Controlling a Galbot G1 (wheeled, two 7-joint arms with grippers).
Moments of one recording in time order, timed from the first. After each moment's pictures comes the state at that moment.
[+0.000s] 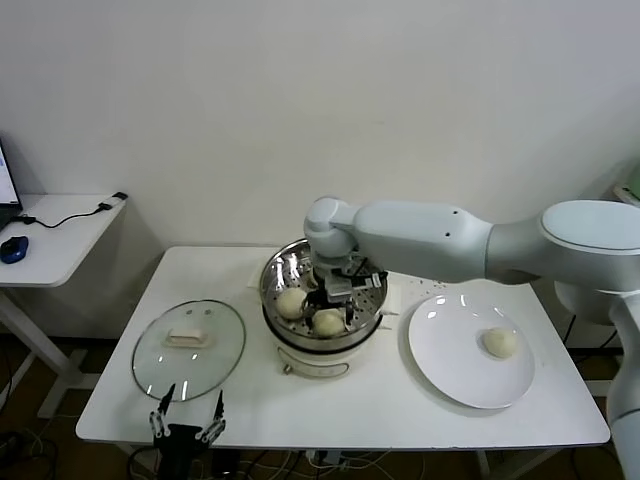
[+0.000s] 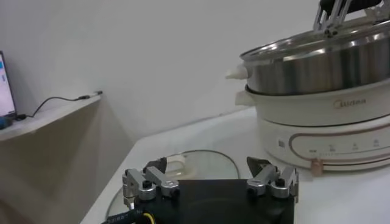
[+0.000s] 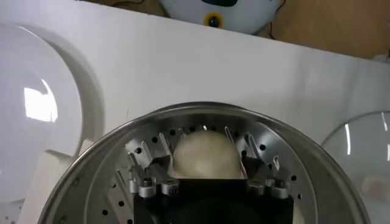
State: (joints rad) left arm 1.81 -1.53 -0.60 -2.02 0.20 -0.06 -0.02; right arm 0.52 1.31 -1.36 1.26 -0.17 0.68 -1.15
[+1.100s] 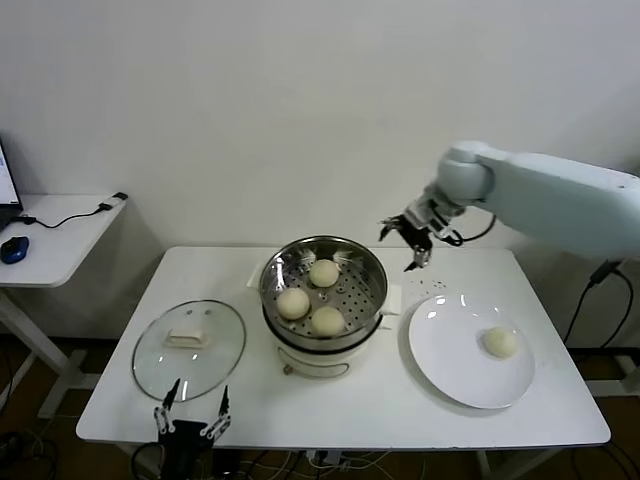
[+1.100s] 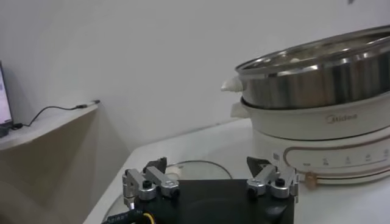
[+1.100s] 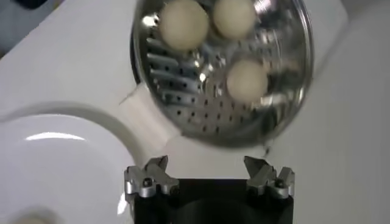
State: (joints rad) left arm 1.82 -1.54 -0.59 -2.05 0.21 -0.07 -0.03; right arm 0.65 0.80 -1.38 1.29 0.29 -0.04 -0.99
